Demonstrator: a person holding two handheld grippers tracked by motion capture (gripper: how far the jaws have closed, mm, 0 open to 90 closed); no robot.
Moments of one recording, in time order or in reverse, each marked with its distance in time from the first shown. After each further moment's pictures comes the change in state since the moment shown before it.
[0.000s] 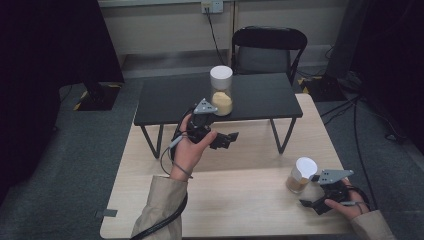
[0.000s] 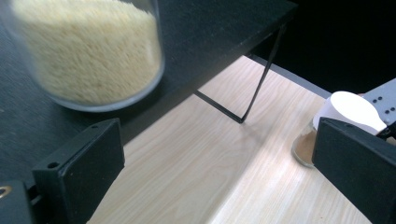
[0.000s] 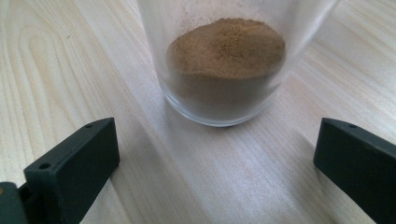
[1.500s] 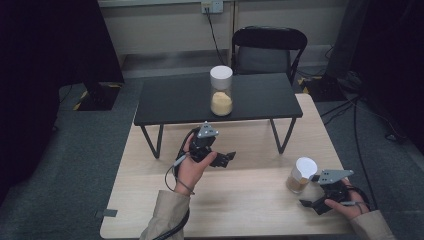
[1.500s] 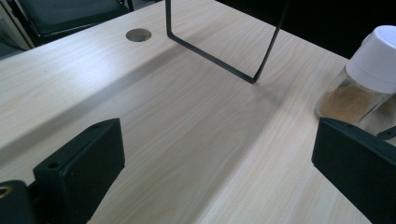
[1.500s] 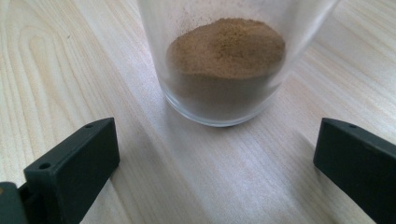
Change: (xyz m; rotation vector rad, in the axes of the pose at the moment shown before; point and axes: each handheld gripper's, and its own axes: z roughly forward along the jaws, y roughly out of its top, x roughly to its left) left arm 0.004 -0.061 0.032 0.043 0.014 0.020; right arm 0.000 0.000 0.000 0.000 0.000 0.000
